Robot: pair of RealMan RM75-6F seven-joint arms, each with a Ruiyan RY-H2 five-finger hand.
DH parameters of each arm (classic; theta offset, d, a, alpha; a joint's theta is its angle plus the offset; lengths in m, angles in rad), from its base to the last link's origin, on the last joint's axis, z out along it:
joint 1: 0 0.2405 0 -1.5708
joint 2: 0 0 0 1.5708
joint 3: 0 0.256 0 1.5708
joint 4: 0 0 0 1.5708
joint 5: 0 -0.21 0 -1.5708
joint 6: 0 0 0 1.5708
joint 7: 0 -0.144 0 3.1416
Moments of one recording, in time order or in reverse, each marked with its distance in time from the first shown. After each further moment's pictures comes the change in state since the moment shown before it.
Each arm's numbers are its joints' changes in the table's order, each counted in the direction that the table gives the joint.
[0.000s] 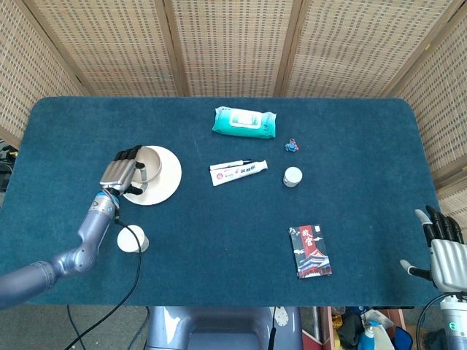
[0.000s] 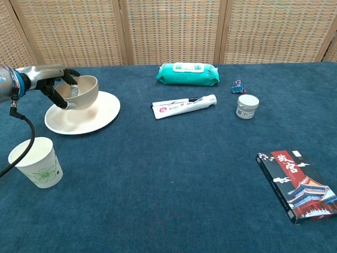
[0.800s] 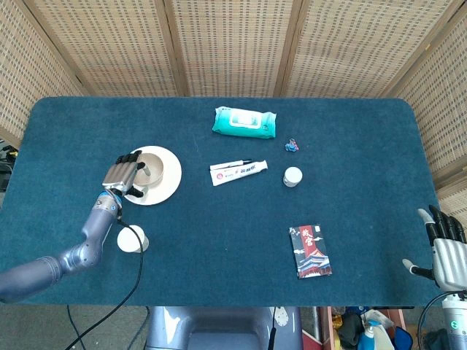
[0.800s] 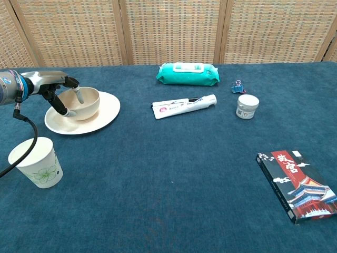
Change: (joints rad) left arm -0.058 0.007 0.049 -0.007 0.160 0.027 -0.065; right arm 0.003 0.000 0.001 -0.009 -0.011 0.002 -0.005
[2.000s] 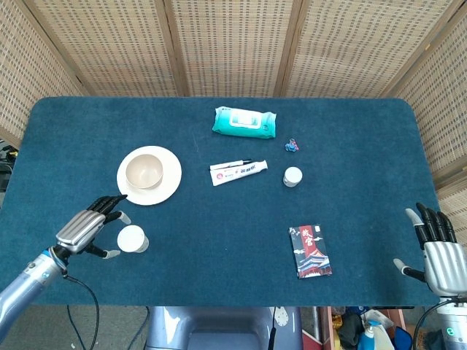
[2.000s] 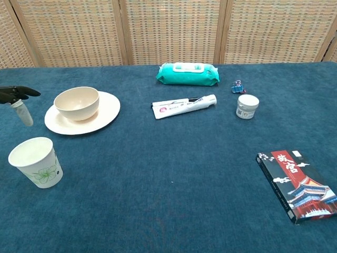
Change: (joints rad) left arm 0.389 0.426 0.276 0.383 -1.035 -0.331 0.707; right arm -0.006 -0.039 -0.028 -0.077 0.164 -0.111 -0.056
